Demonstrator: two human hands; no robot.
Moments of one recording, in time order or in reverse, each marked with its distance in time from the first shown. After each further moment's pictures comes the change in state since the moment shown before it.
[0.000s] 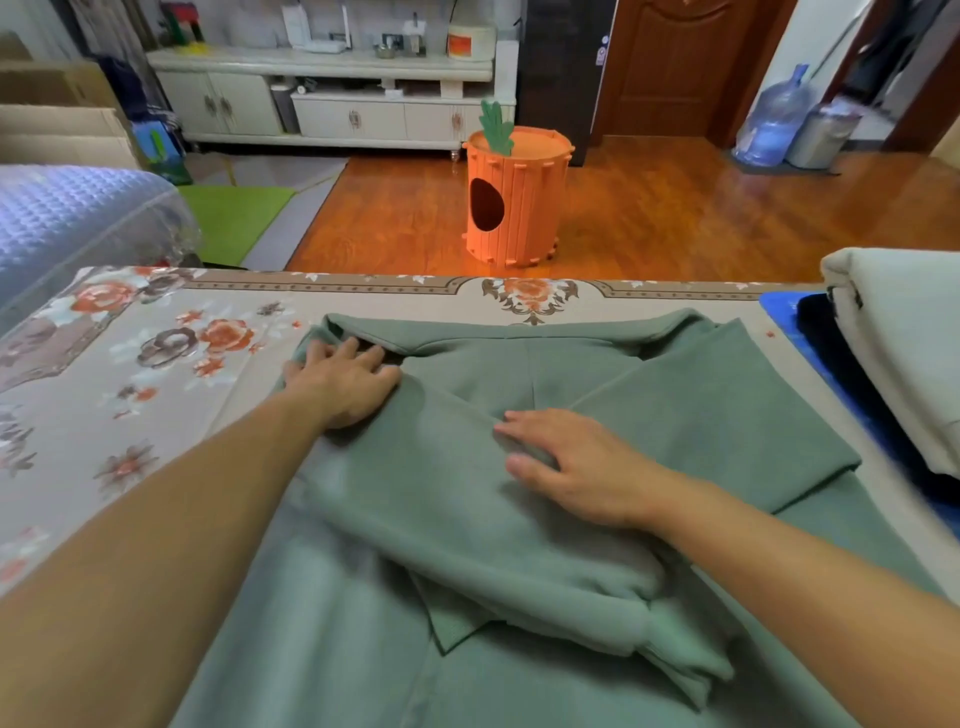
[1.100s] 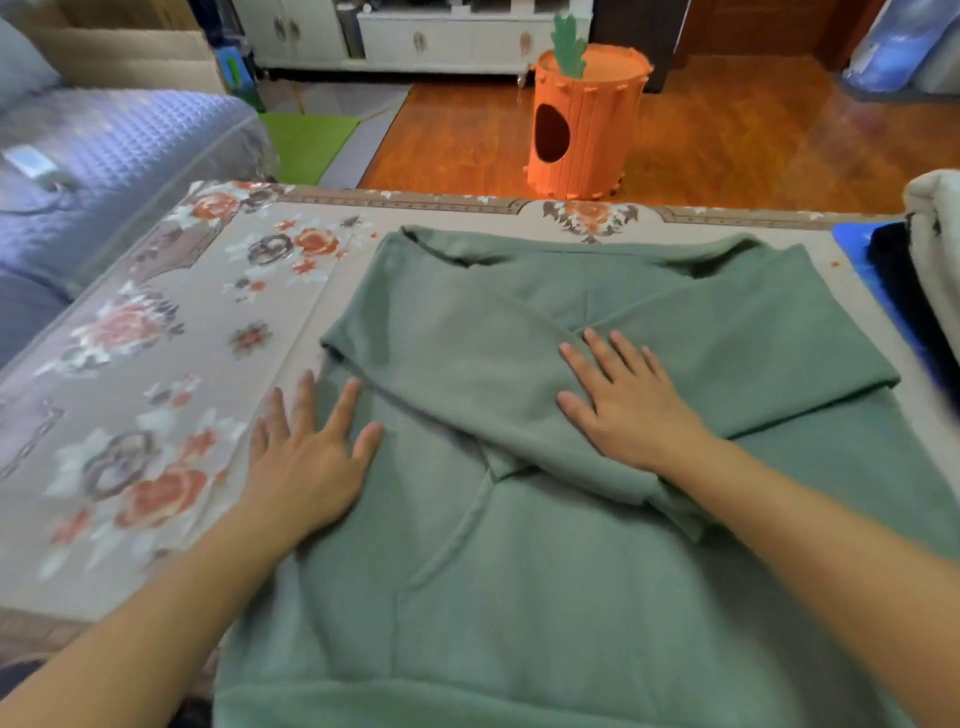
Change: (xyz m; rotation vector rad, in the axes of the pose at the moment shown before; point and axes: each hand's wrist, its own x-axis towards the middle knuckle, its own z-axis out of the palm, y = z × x) left_hand -0.250 -0.054 0.056 -0.044 -0.026 -0.276; right_hand -0.053 -0.025 0.040 -0.332 -0.019 0.204
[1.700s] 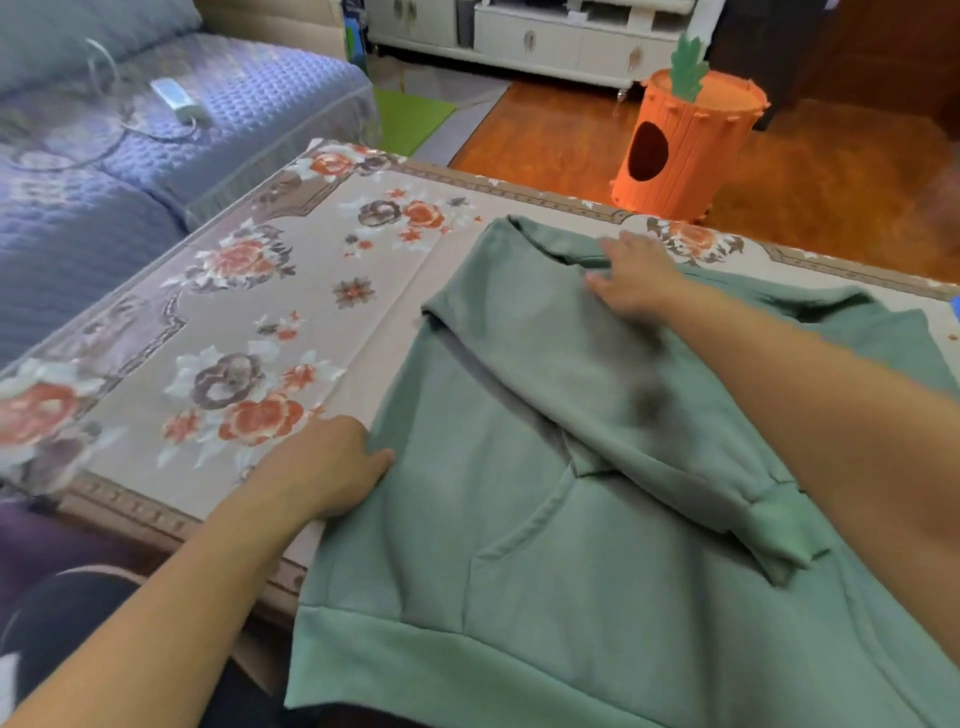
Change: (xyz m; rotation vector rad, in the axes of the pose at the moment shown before) left_hand -0.042 -0.052 -0.023 -0.136 -0.192 -0.131; right_hand 0.174 -0.063 -0.074 0.038 0.056 -0.031
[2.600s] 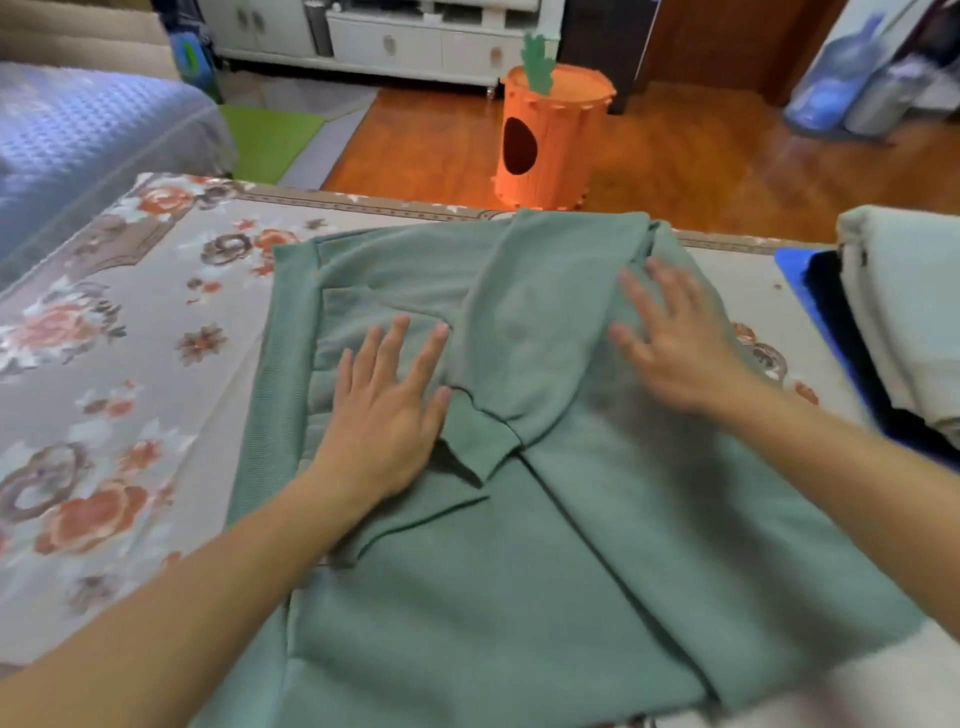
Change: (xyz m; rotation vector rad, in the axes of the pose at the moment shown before) left_hand 0.051 0.151 0.030 0.019 0.469 0.623; right_hand -0.162 0.137 0.002 0.017 0.249 0.094
